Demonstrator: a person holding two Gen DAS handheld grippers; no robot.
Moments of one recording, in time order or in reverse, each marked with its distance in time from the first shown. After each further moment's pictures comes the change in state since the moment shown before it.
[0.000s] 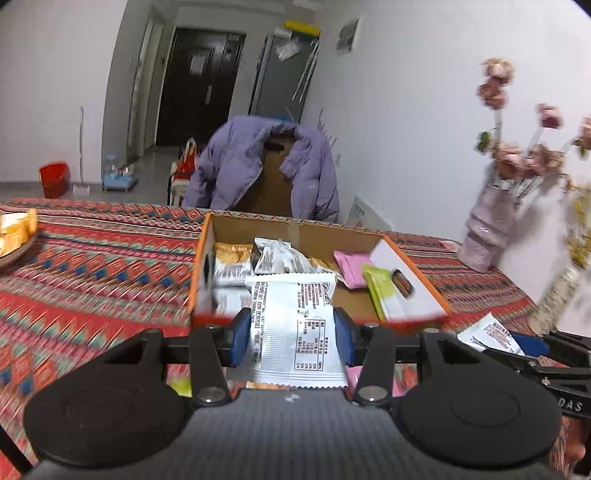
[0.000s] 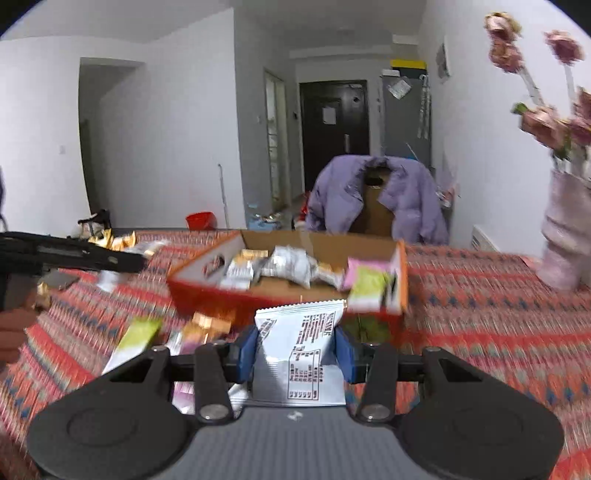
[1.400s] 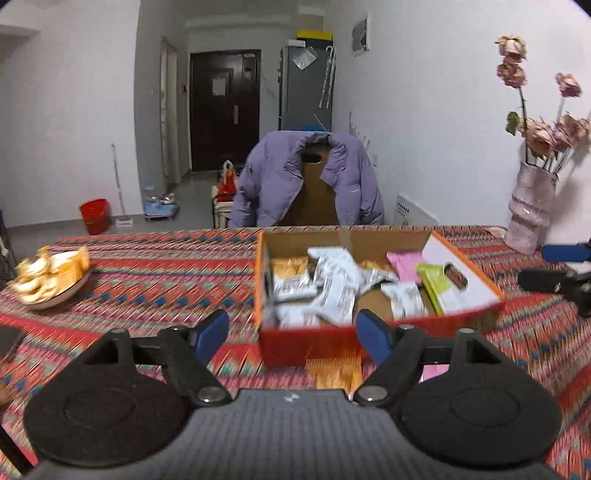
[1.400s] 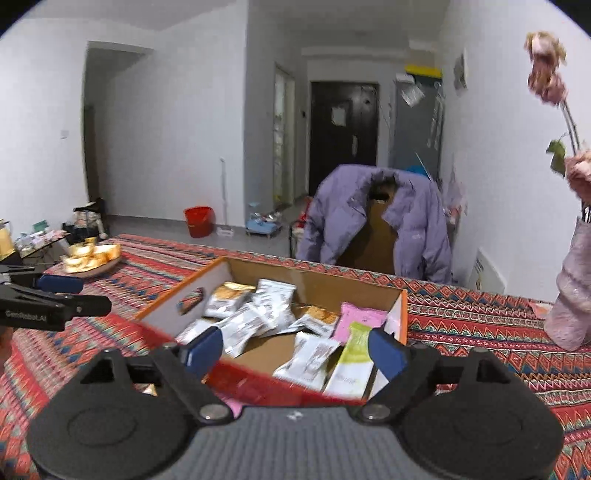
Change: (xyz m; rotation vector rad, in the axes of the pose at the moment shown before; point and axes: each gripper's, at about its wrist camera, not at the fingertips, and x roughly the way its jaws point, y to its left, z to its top) left arm -0.049 0.003 -0.026 0.121 -0.068 0.194; right arm 0.001 0.006 0.041 -0.097 -0.009 -0.017
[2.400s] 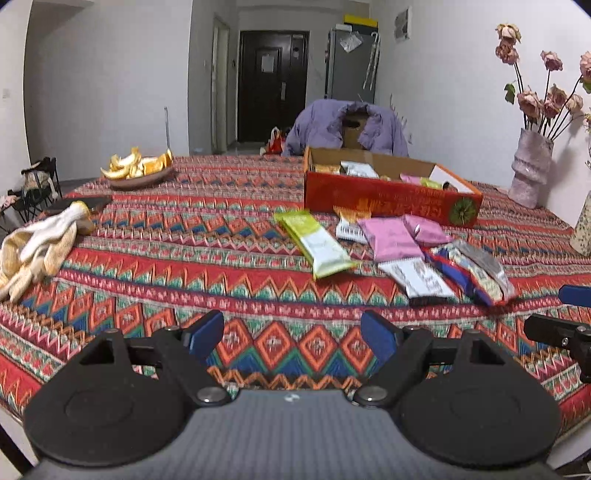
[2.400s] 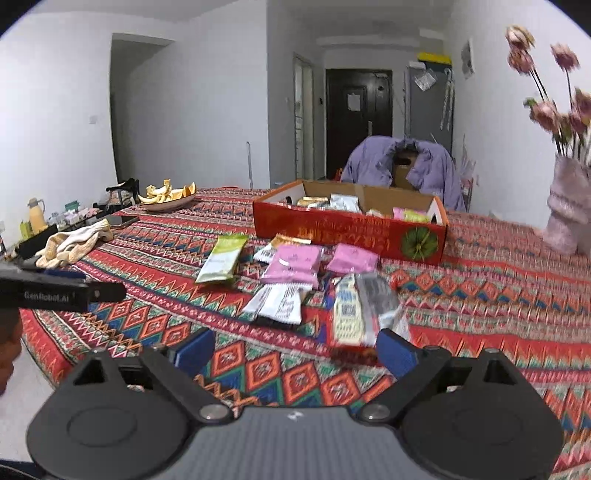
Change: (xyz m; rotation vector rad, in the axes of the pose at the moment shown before) left arm -0.148 -0.005 -0.156 -0.101 0.081 0.115; right arm -0.134 0.115 -0.159 0.060 0.072 0.038
